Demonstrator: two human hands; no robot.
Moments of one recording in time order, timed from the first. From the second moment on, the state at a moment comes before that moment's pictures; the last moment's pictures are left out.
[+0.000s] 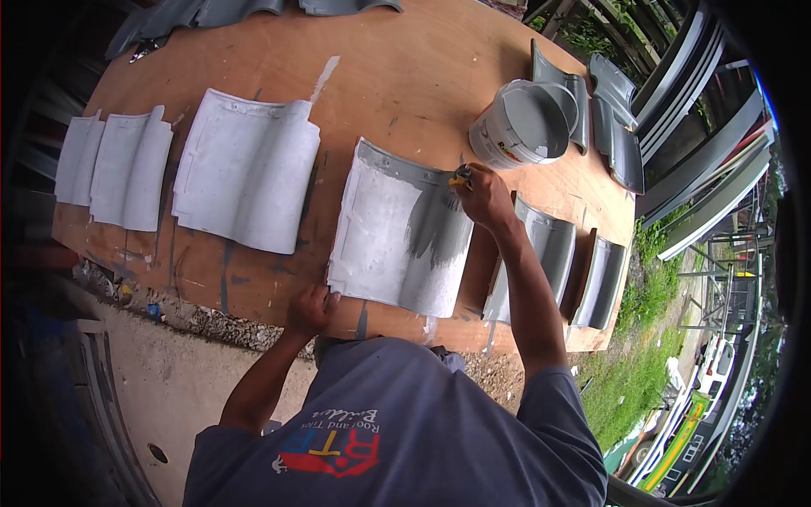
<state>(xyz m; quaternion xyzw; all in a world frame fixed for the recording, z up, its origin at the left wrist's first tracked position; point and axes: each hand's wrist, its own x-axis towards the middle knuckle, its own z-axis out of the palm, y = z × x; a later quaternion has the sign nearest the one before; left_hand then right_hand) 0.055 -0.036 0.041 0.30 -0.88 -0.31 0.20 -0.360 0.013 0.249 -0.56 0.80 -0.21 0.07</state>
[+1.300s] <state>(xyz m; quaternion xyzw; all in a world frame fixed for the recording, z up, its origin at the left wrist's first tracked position) 0.054 -0.034 0.040 0.30 -0.88 -0.31 0.21 -0.512 0.036 0.331 -0.34 0.81 -0.48 -0.02</state>
